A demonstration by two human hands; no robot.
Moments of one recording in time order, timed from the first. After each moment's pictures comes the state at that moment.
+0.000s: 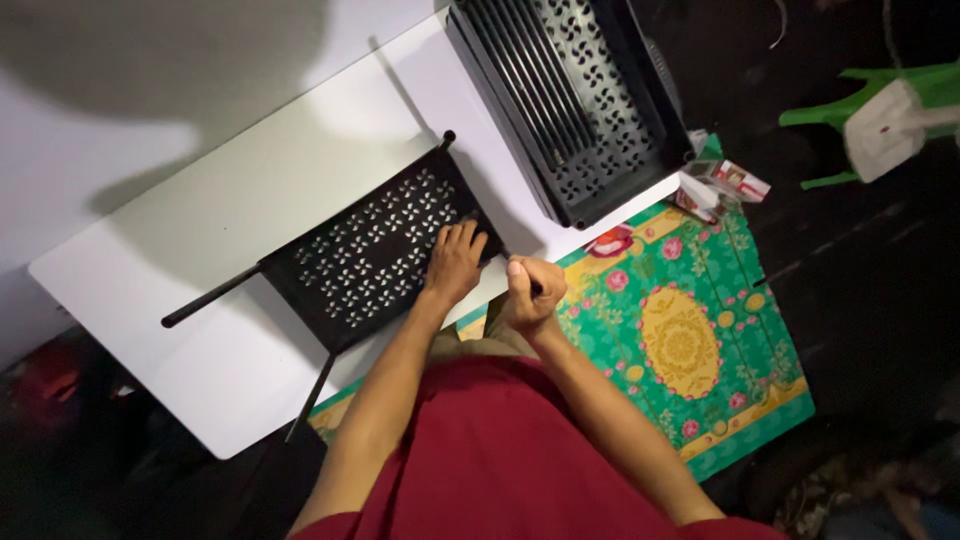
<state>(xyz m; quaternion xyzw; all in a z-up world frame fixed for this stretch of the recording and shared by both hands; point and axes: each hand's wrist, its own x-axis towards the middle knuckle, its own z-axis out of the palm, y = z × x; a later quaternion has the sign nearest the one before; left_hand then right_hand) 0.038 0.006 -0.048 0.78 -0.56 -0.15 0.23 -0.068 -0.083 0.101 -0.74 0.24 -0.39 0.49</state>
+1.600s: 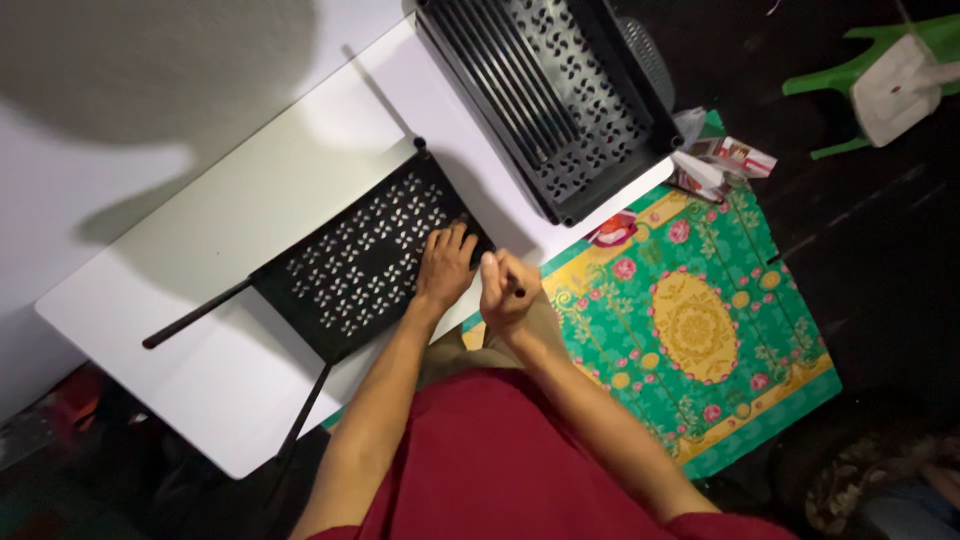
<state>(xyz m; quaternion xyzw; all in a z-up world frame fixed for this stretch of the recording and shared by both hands) 0.043 0.001 -0.045 0.78 -0.57 -0.13 0.24 -0.051 -0.063 0.081 -0.67 0.38 -0.39 0.50</state>
